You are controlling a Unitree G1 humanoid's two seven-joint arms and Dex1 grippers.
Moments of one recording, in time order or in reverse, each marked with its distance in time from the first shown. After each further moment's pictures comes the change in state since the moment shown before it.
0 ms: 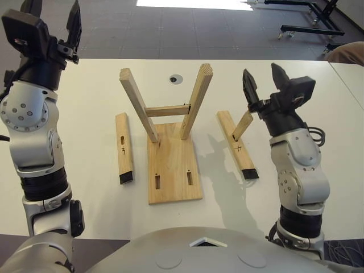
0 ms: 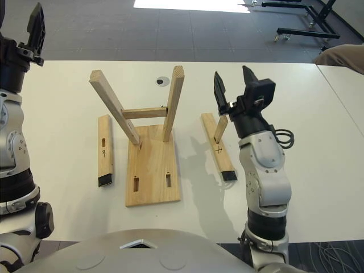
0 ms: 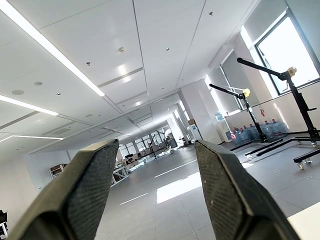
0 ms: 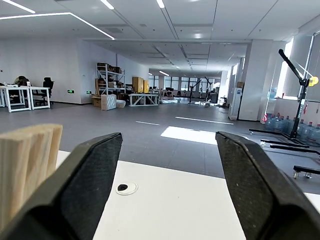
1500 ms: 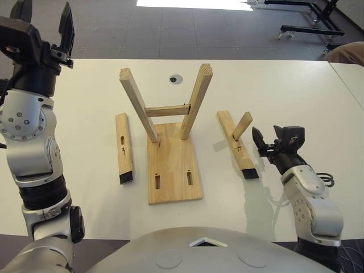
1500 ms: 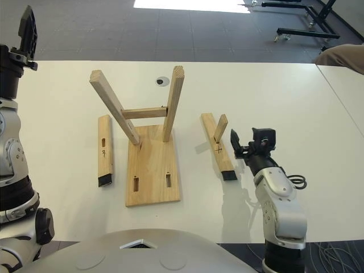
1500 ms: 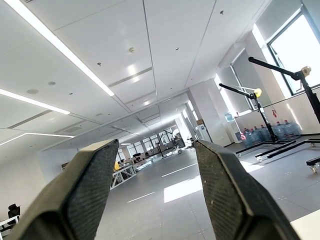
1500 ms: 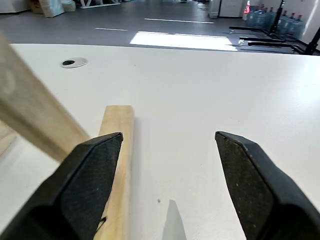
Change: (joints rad) left arm 0.073 -0.014 0.031 -0.103 0.004 0.034 0.040; right arm 0.431 -0.094 -0.073 0.001 0.015 0.165 0.079
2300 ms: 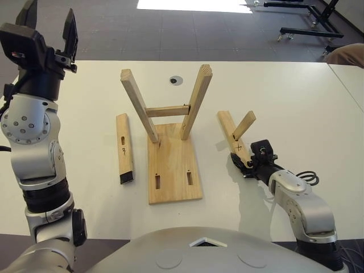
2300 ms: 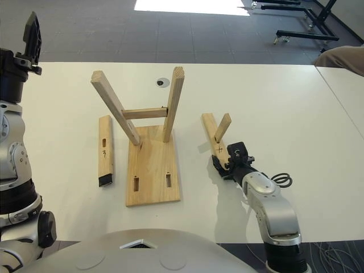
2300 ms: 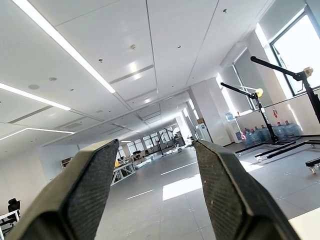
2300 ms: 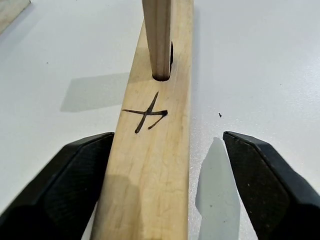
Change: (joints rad) left arm 0.019 -0.026 -0.008 -0.013 0.006 0.009 0.013; right arm -0.074 -0.088 0.150 0.022 -0.076 0.399 0.022
